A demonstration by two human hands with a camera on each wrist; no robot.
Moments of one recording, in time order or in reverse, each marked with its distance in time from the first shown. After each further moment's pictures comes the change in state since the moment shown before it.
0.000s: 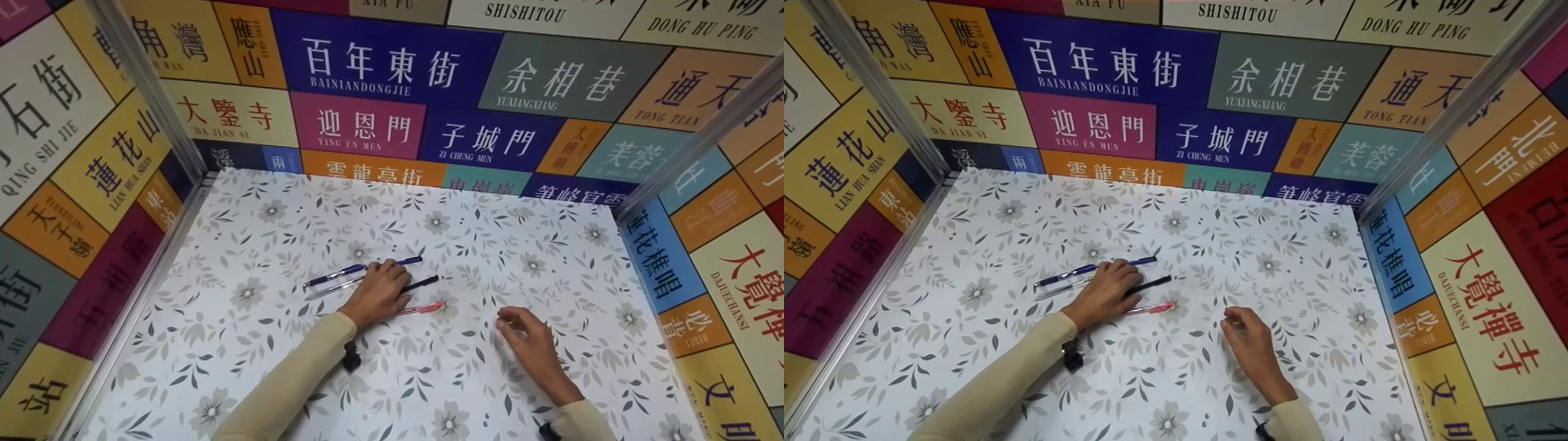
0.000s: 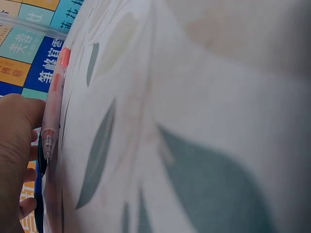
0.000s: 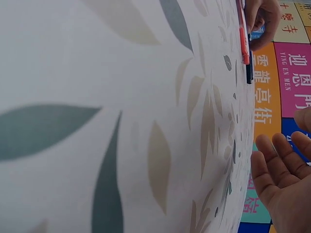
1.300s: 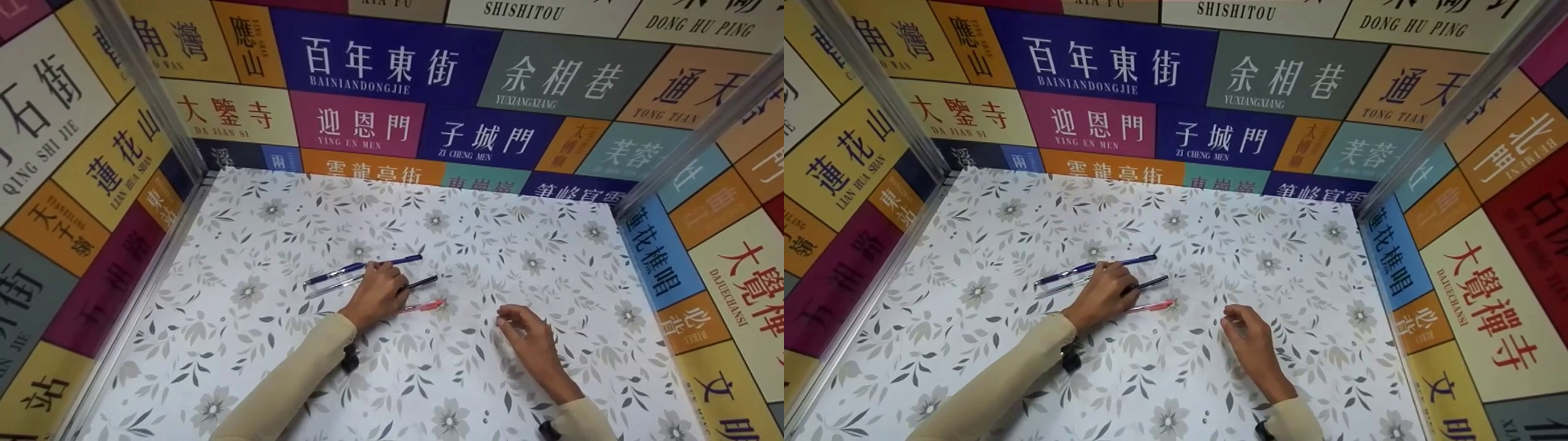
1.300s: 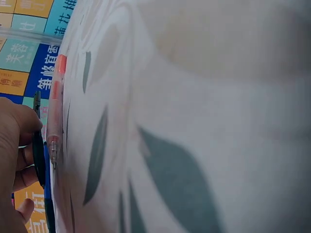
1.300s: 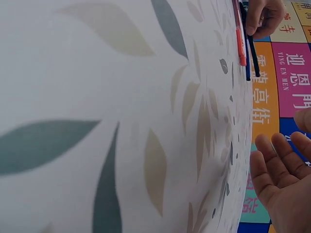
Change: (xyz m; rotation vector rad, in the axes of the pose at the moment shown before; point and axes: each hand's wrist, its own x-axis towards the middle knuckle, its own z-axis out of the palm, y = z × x) left_hand -0.004 0.010 -0.005 -0.098 0.154 -0.018; right_hand -0.001 -0.006 -0.003 0.011 -0.017 0.035
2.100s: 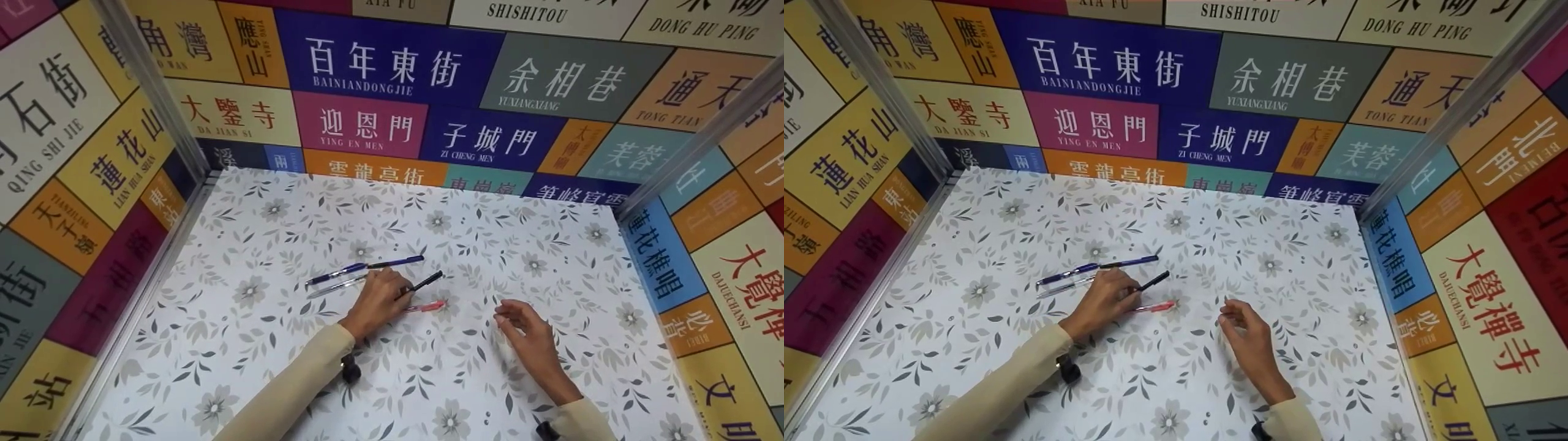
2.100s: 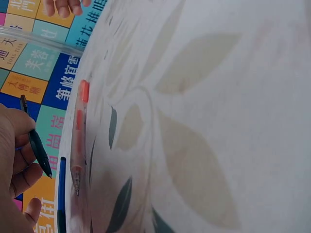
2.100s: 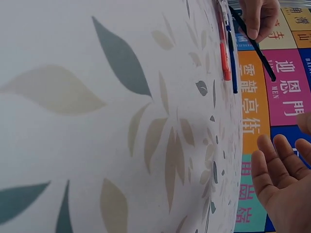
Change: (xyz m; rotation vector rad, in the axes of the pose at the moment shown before) left_hand -0.011 0.019 -0.016 -0.180 0.074 -0.090; right_hand 0.005 -0.047 0.007 0.128 0.057 0.001
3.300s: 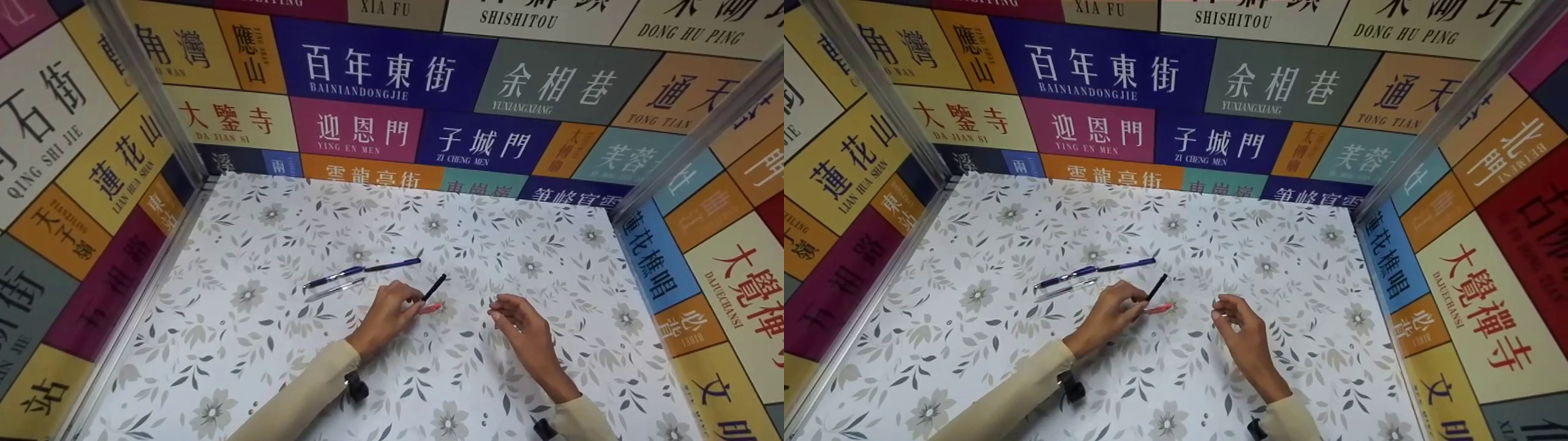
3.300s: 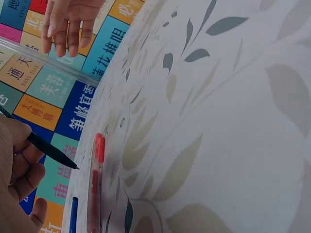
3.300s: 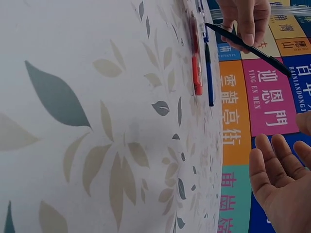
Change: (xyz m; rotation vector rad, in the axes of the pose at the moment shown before) left_hand -0.005 0.038 0.001 -0.329 0.056 -0.057; right_hand 0.007 0.009 -0.004 0.081 -0.032 0.031
